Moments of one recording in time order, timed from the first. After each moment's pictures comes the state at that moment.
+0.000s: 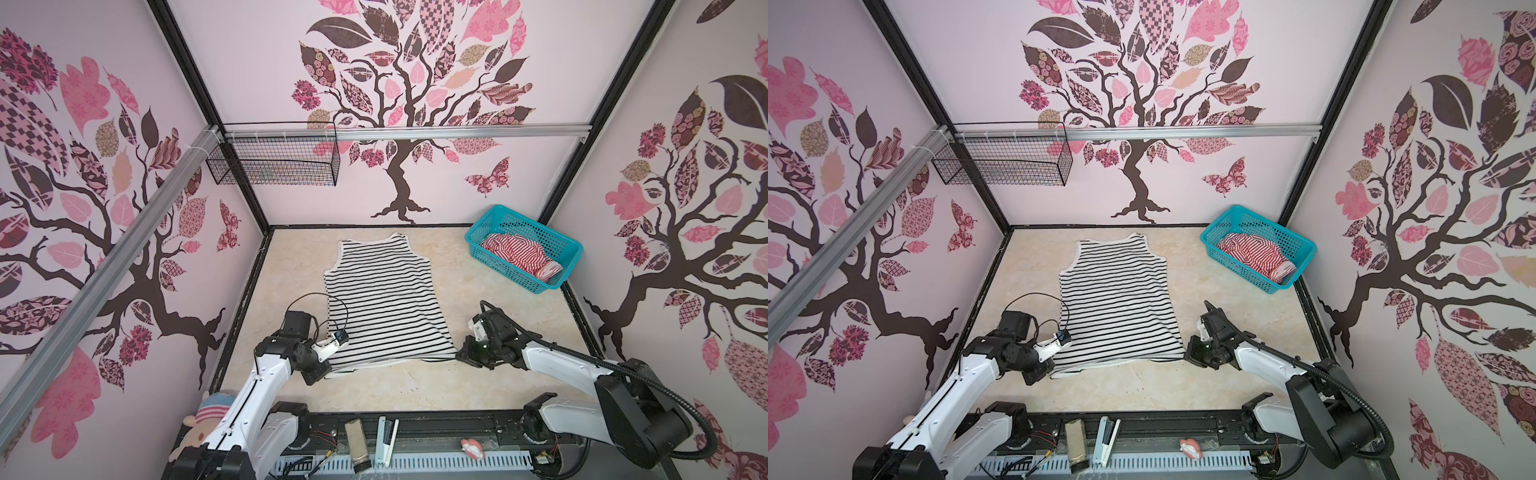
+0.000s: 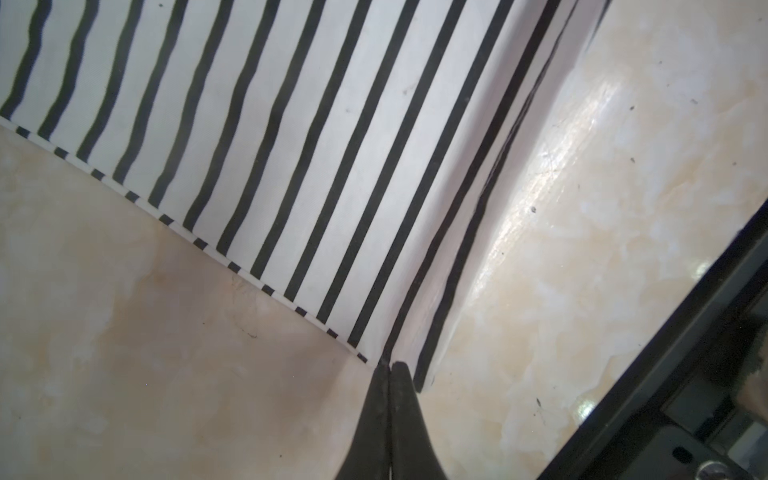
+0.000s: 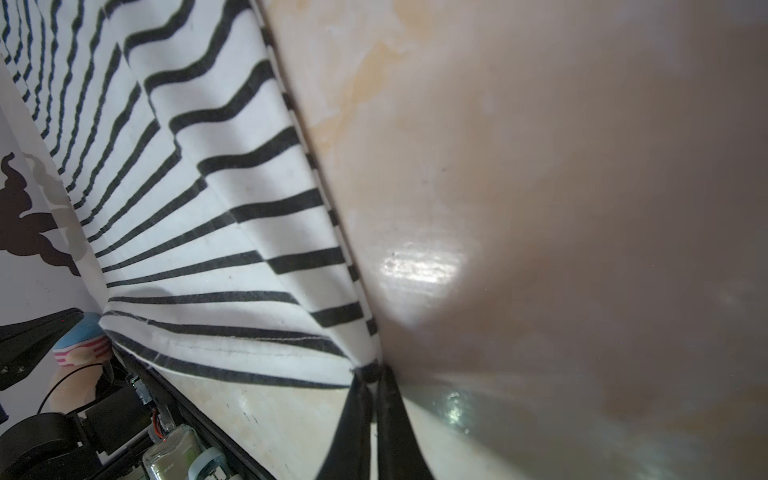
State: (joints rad) left arm -0.10 0.91 0.53 -0.94 0.23 0.89; right arm 0.44 1.24 0.41 -0.27 -0.41 0.75
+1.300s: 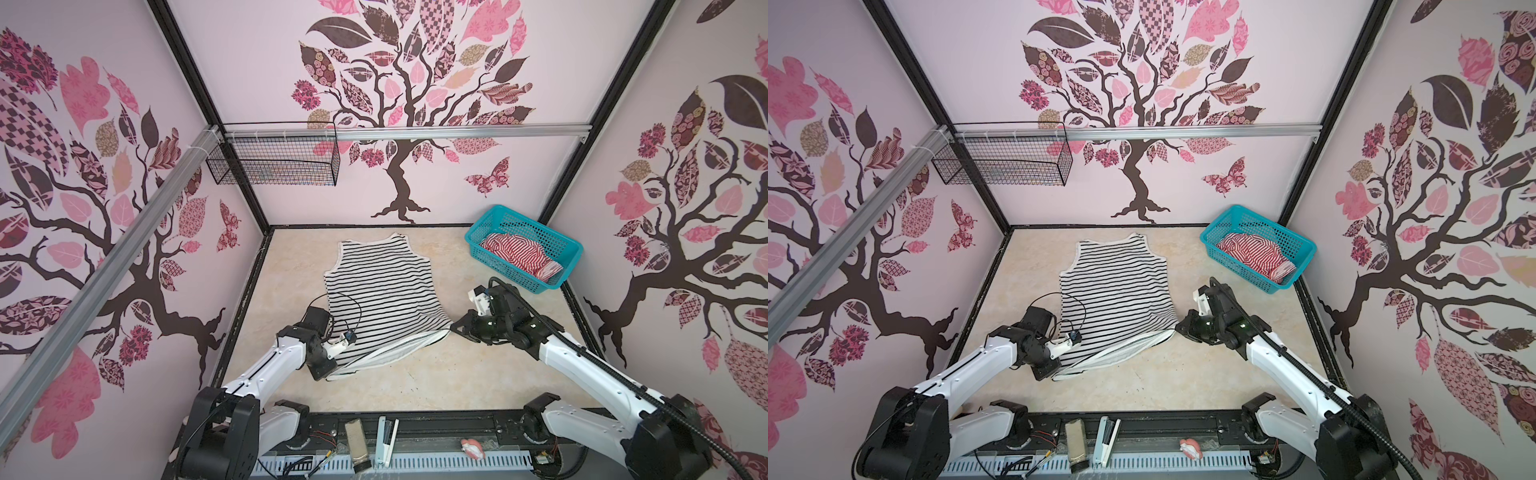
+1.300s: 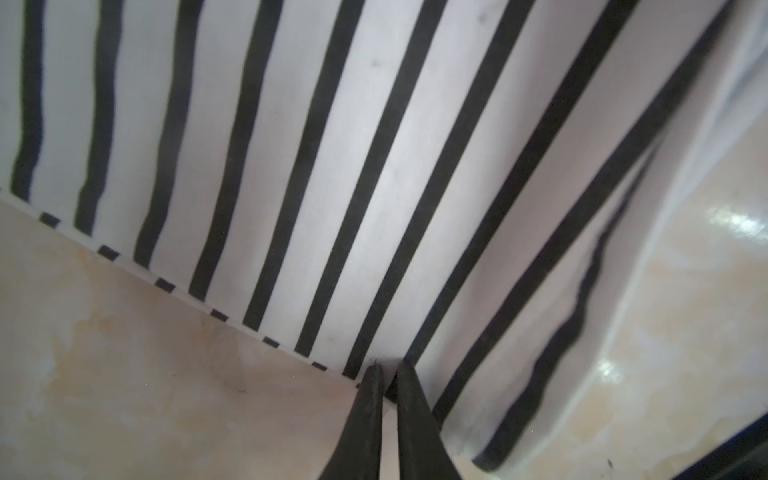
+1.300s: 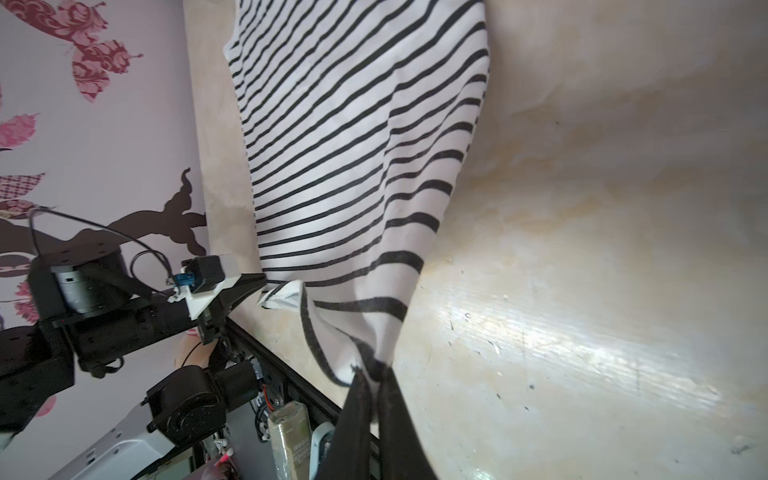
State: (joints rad) left arm -0.24 1.16 0.53 -0.78 0.06 0.78; right arm 0.44 1.07 0.66 -0.44 -0.45 0.78
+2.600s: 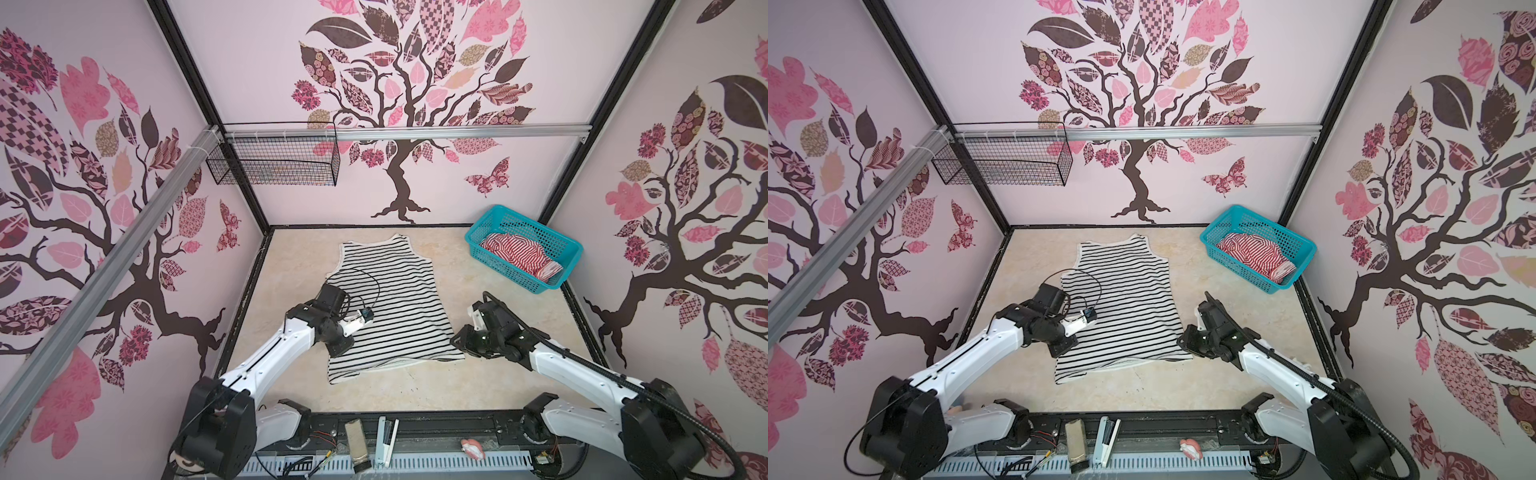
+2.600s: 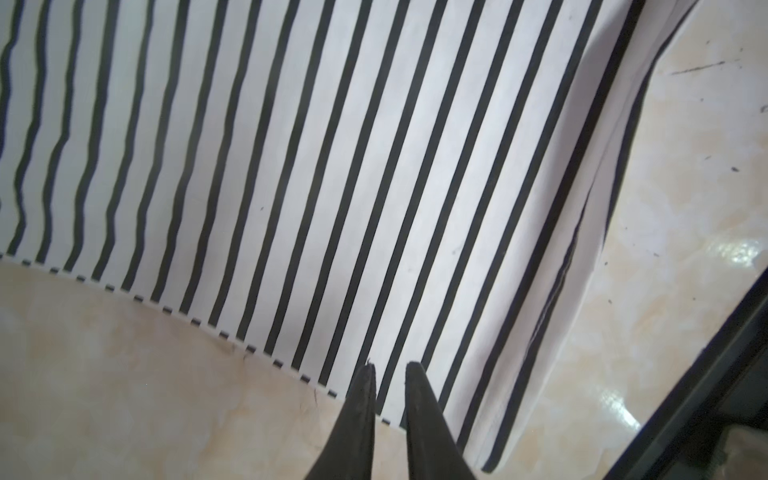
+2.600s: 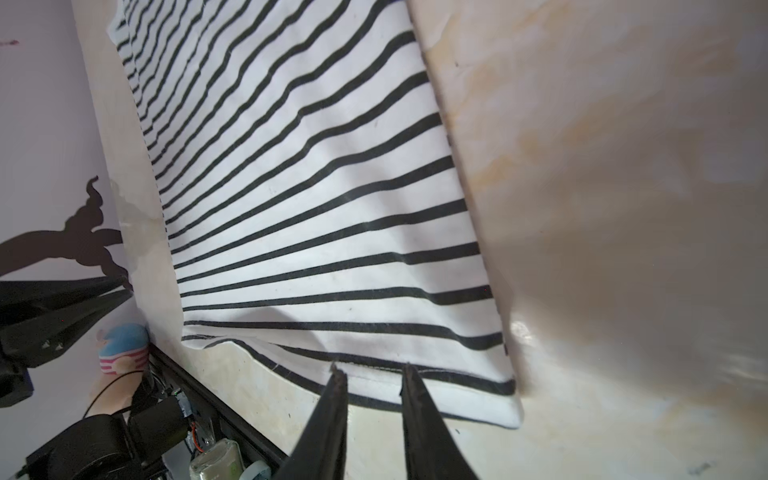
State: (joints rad) left arm -0.42 1.28 0.80 -0.81 0.16 0.67; right arm 0.52 1.14 0.50 -0.29 -0.34 0.82
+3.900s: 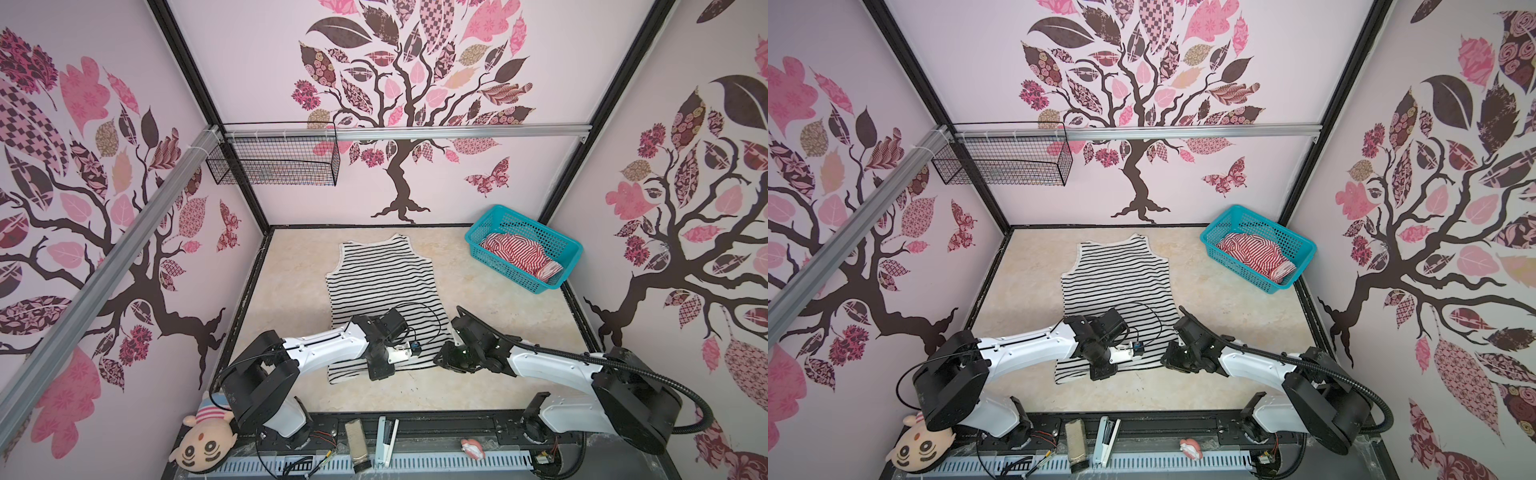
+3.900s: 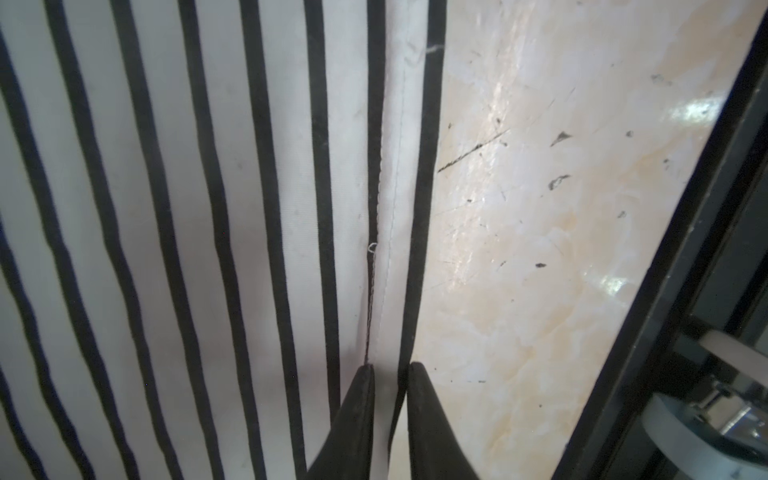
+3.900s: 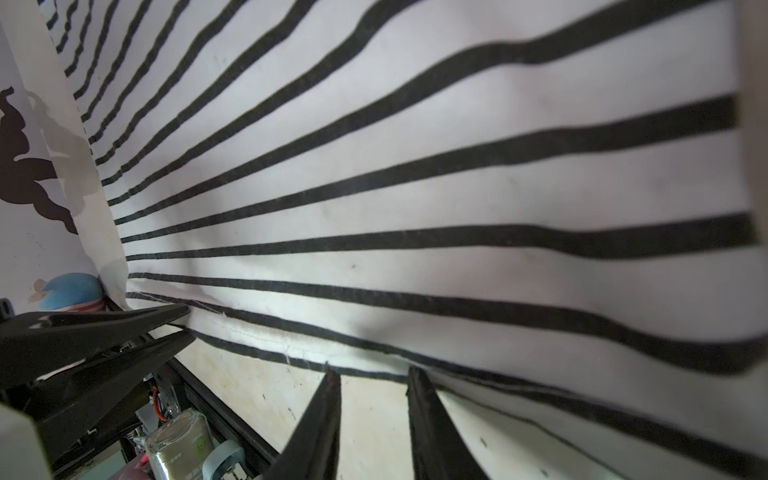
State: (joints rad) left arm -0.89 1.54 0.87 -0.75 0.13 0.49; right arm 0.74 1.29 0.46 -0.16 -0.29 0.93
